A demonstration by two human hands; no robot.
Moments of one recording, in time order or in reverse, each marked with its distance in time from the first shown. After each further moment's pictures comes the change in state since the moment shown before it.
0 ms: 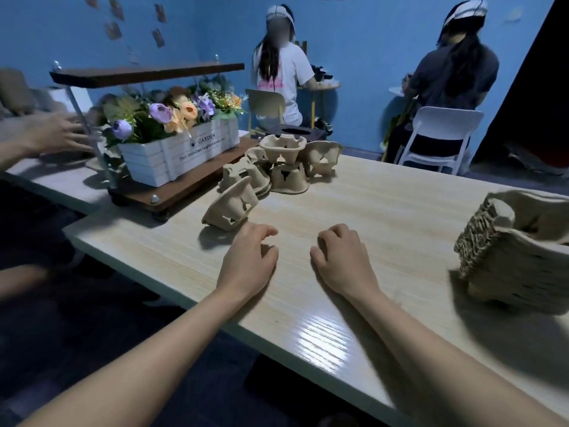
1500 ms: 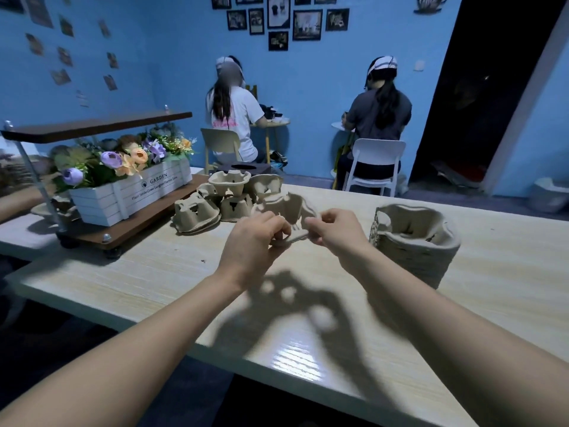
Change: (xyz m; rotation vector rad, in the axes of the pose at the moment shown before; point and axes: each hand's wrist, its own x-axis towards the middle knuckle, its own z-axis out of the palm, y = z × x) left_hand 0.017 0.106 0.000 0.137 0.093 0.674; right_hand -0.009 0.024 -0.120 0.877 0.125 0.341
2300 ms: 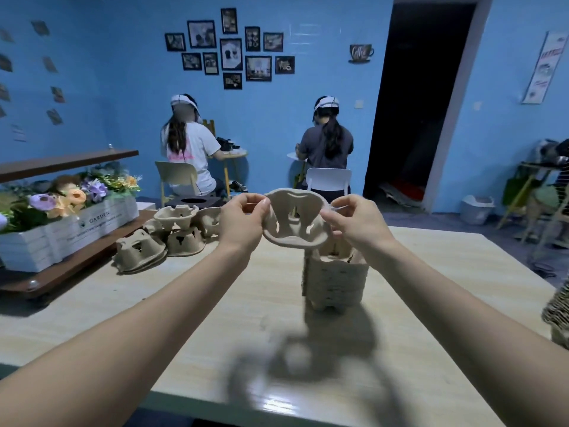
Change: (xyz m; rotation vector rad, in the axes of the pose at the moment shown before) left_hand 0.095 0.092 -0.001 -0.898 0.237 -0.663; right_hand -0.028 -0.043 -0.139 -0.159 0.230 -0.181
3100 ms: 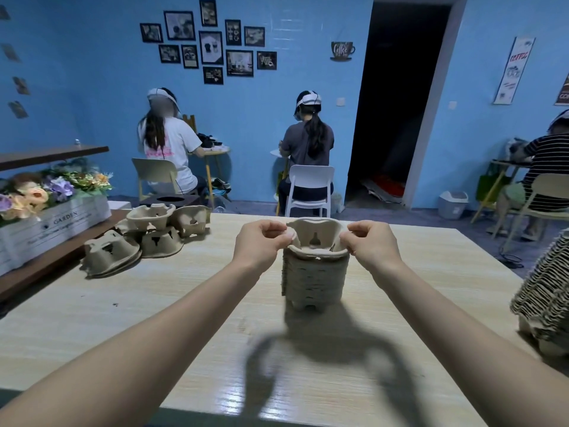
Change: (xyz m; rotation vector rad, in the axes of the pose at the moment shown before) left_hand -0.019 -0.026 0.047 0.056 -0.265 -0.169; right_hand -0.013 0.042 -0.033 -0.135 0.197 0.171
